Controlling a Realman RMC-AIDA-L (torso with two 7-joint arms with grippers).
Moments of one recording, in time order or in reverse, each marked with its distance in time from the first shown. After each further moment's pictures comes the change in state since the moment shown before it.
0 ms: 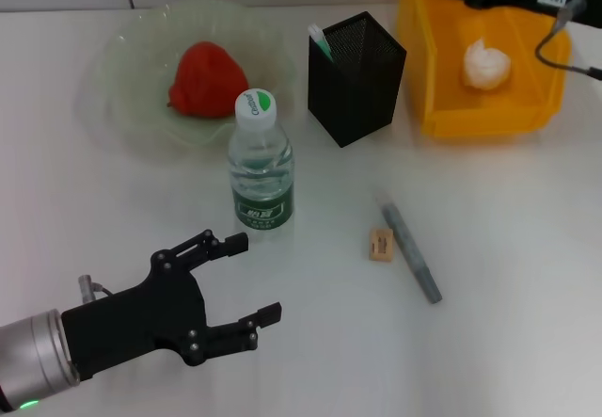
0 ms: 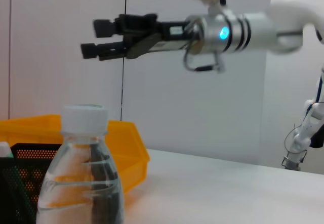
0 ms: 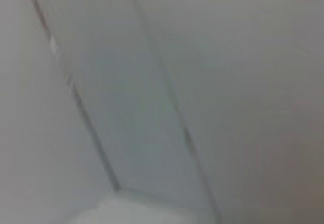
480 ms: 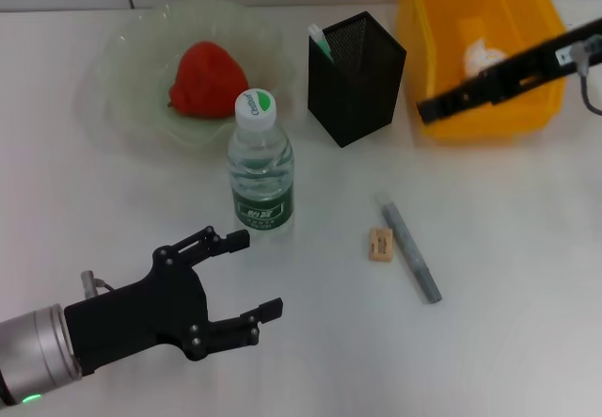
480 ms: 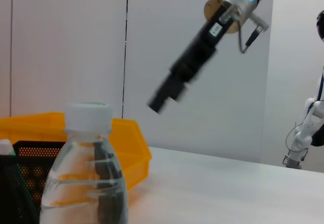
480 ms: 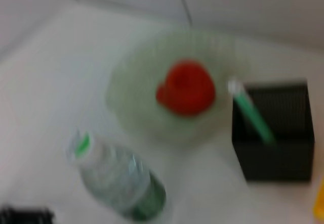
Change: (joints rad) left arm -0.009 0.000 0.000 0.000 0.000 -0.012 -0.010; right arm 0.210 -0.027 0.038 -0.307 -0.623 -0.538 0.629
